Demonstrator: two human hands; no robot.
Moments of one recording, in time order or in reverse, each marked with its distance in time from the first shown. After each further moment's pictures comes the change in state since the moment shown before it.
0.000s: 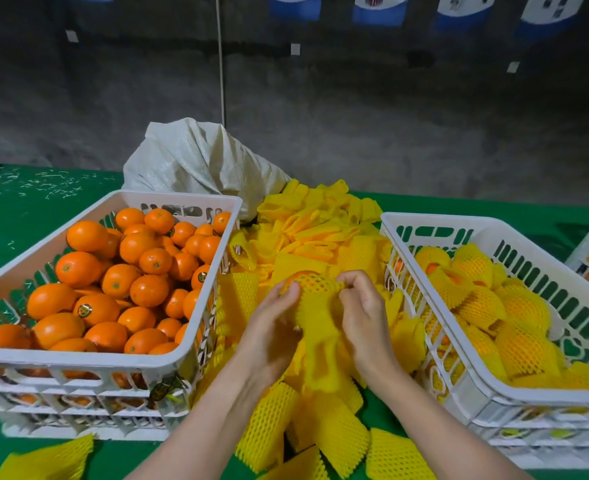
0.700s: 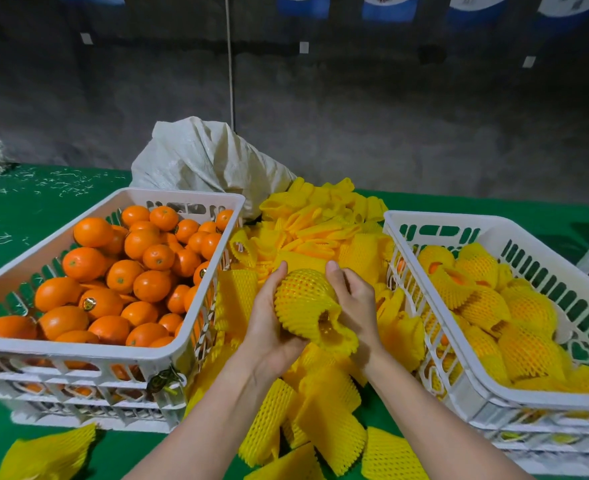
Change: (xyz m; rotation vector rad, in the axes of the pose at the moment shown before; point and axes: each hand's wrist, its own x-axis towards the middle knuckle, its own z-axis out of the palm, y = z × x) left_hand 0.009 -0.006 0.014 -0.189 0.070 -0.155; right_hand 0.022 0.012 0.002 0.032 0.017 0.007
